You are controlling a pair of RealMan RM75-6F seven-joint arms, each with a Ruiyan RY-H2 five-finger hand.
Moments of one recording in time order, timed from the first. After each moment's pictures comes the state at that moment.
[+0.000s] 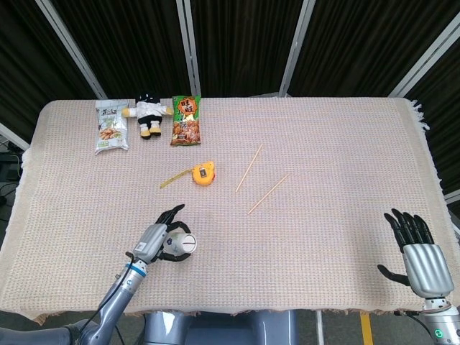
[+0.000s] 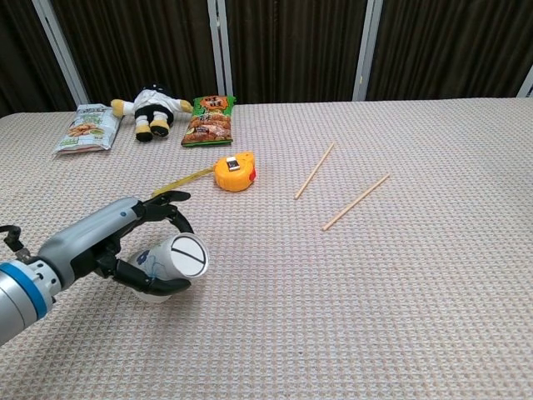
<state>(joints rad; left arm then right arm) -0.47 -1.76 -0.03 -1.40 1.36 1.12 -0.23 0.07 -1.11 0.02 -1.62 -1.58 1.49 -0.01</state>
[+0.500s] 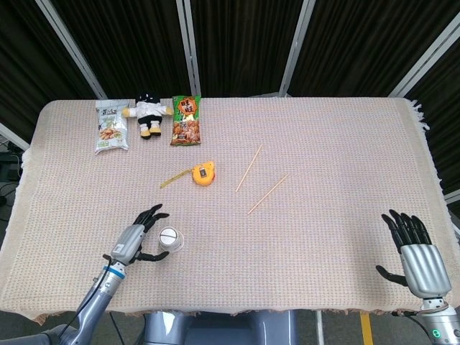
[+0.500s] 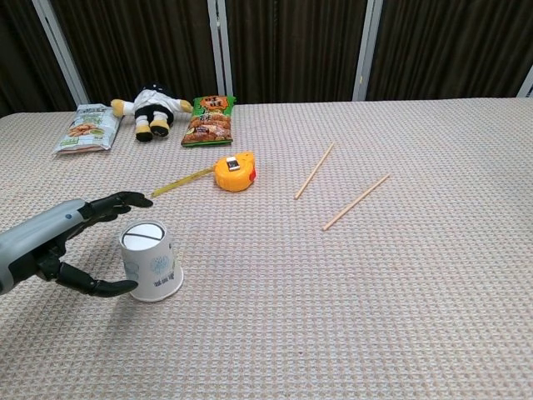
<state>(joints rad) -0.41 -1.67 0.01 -1.38 1.41 1.16 -0.30 0.07 -1.11 0.02 -1.62 -1.58 1.48 -0.04</state>
